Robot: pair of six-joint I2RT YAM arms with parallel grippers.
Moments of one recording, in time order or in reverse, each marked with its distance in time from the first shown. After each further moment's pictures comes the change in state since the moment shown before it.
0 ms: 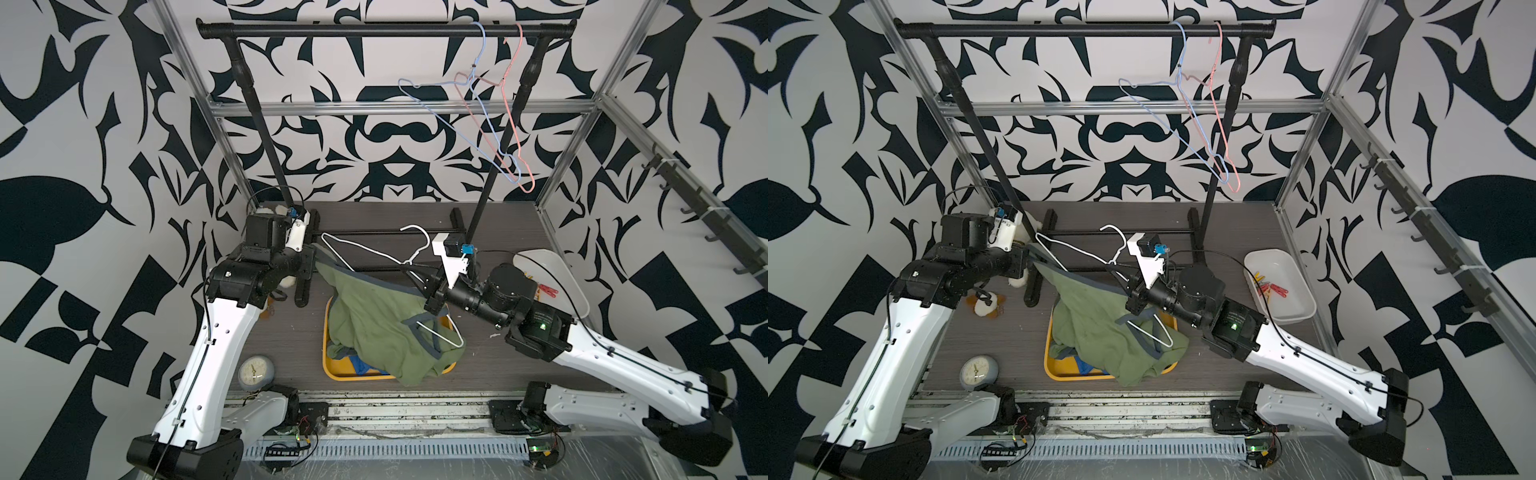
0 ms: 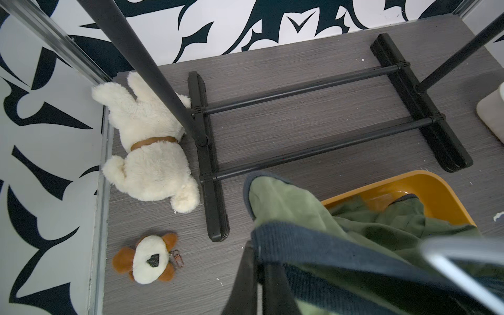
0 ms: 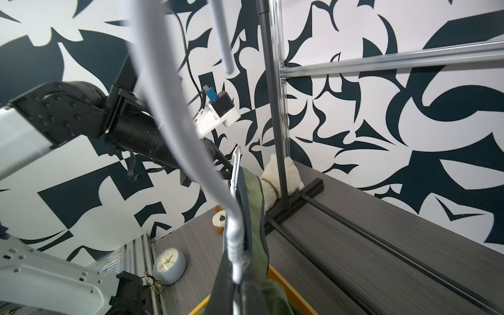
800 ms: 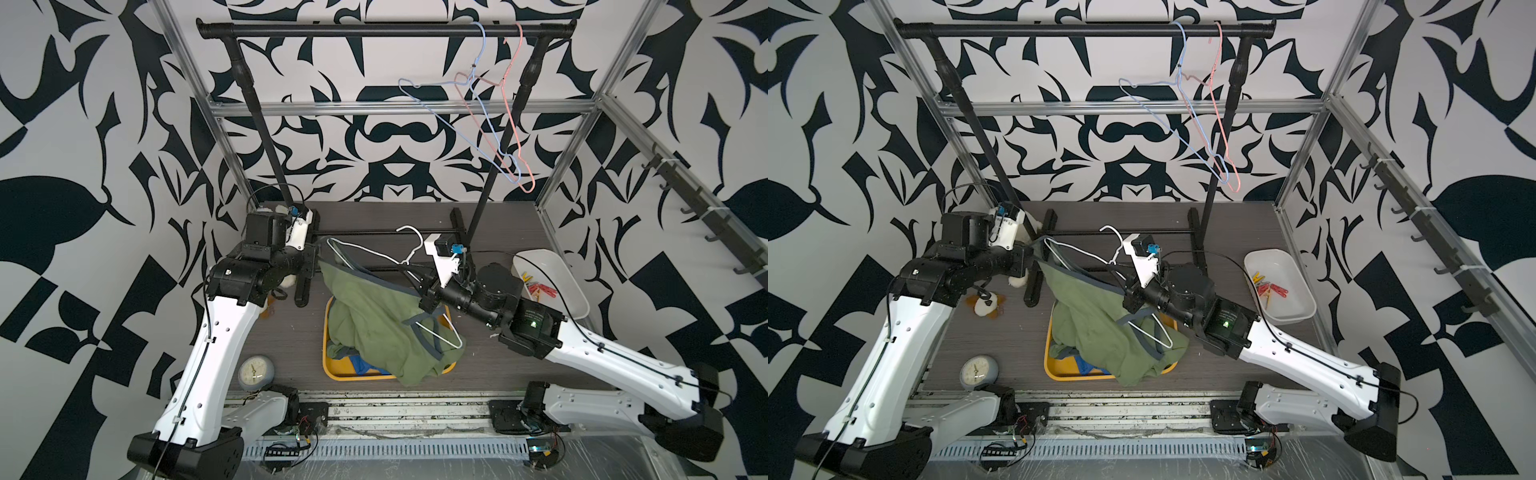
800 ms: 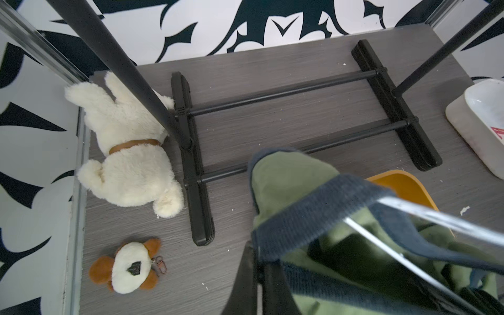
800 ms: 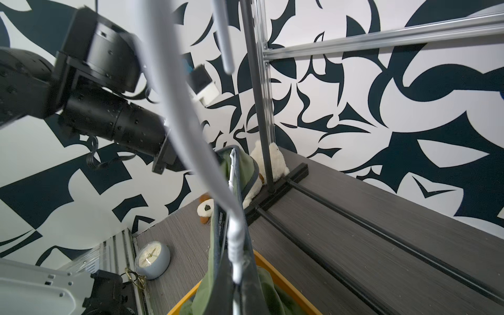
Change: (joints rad) left arm -0.005 0.010 0.005 -0.006 0.063 -0.021; right arm -0.002 0.053 -0.003 -0.003 0.078 0.000
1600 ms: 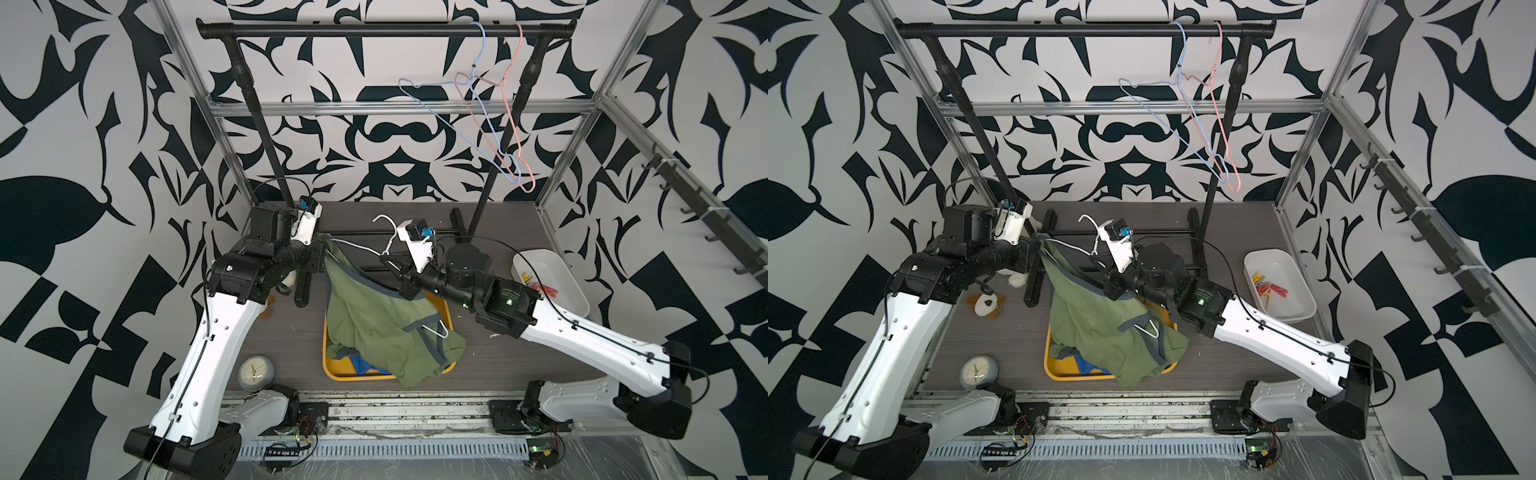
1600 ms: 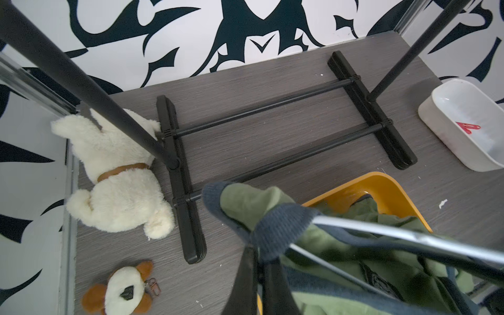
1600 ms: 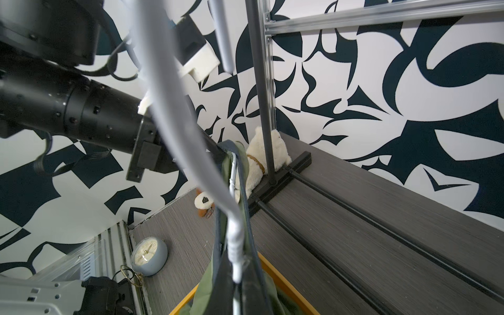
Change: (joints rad) left arm -0.062 0.029 0.089 -0.002 -0.014 0.010; right arm 0.000 0.177 0.215 -0.166 -0.012 0.002
